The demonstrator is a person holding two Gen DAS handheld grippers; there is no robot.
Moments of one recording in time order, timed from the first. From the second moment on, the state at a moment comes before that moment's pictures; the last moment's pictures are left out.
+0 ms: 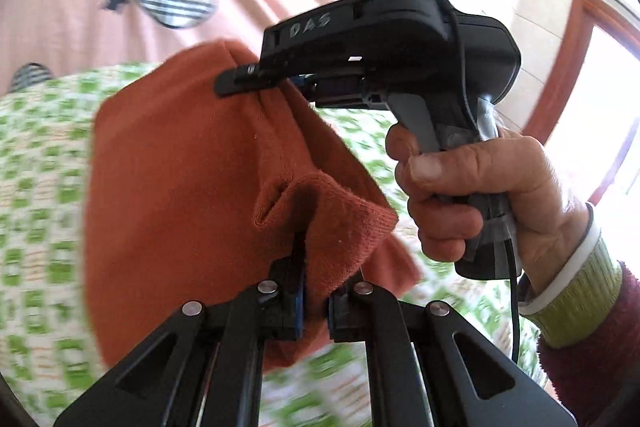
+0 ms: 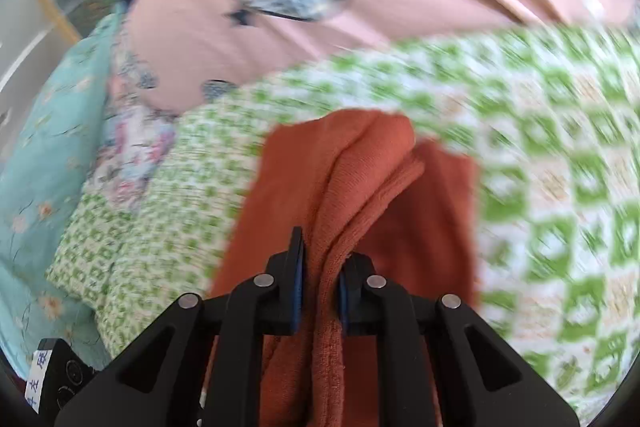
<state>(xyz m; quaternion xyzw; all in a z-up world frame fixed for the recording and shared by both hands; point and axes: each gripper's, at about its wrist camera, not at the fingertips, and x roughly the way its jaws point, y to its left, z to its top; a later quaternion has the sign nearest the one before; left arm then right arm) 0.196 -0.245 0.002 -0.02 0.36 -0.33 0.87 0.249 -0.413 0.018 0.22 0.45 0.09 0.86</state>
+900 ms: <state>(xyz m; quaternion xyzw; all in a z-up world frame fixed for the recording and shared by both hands) 0.203 -0.166 -0.012 -0.09 0.42 -0.26 0.86 0.189 -0.461 -0.026 0.28 0.46 0.06 0.84</state>
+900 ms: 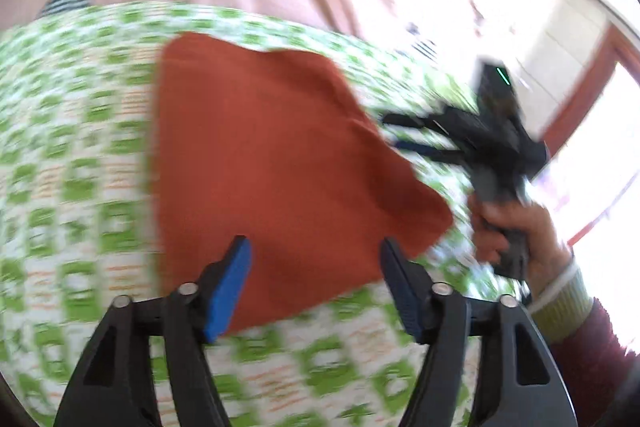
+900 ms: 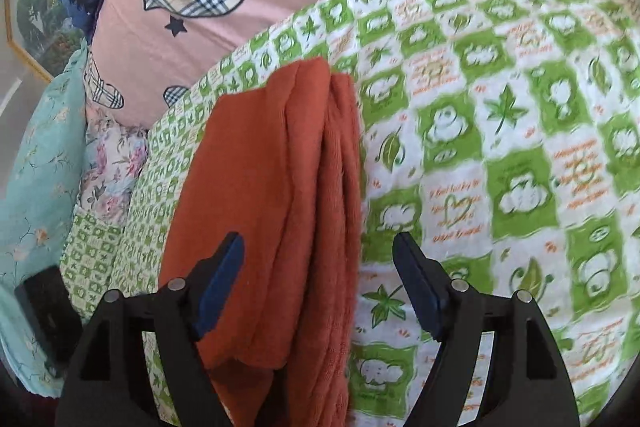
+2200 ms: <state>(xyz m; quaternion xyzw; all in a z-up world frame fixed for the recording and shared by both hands) 0.161 0.041 -0.005 -0.19 0.43 -0.24 0.85 0.186 -0.219 -0.052 0.28 0.48 0.25 0.79</state>
